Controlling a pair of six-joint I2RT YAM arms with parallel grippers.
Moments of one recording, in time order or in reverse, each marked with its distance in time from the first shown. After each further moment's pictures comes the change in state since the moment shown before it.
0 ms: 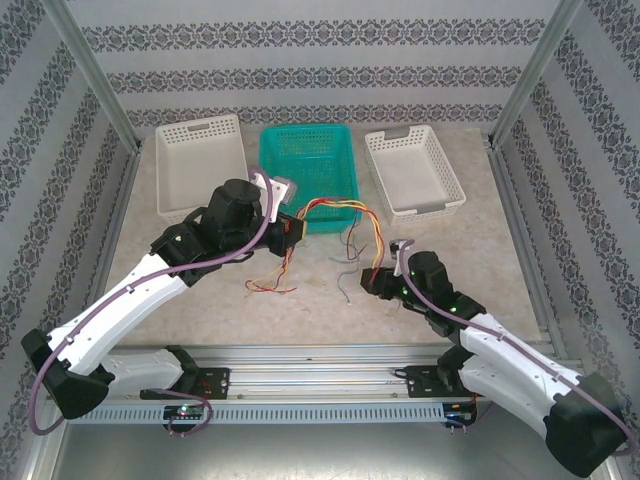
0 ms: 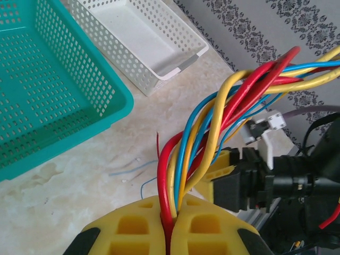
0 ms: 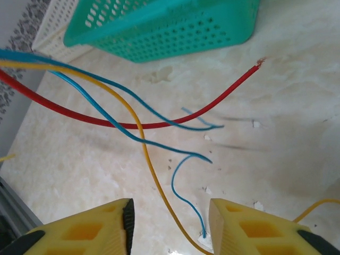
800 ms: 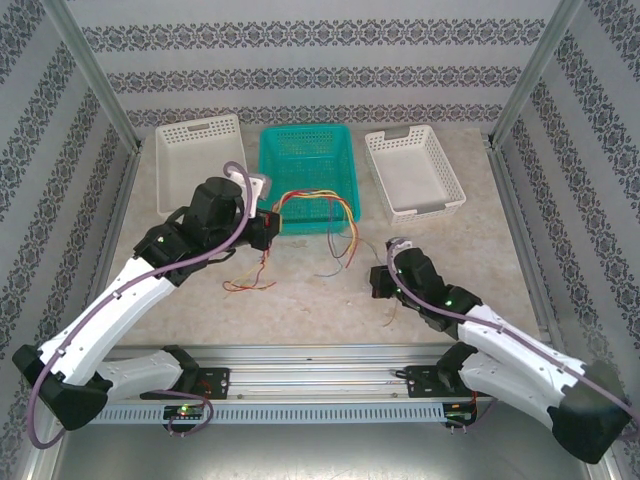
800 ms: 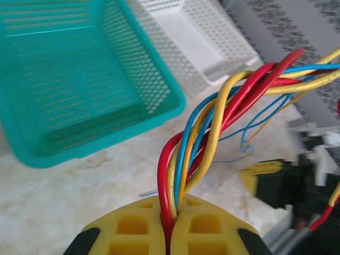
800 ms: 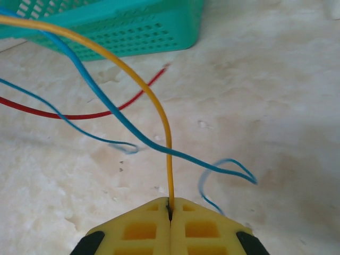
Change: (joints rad) left arm 0.109 -0.055 -0.008 -0.113 -0.098 0.006; right arm 0.084 0.011 0.132 -0.253 0.291 -0.033
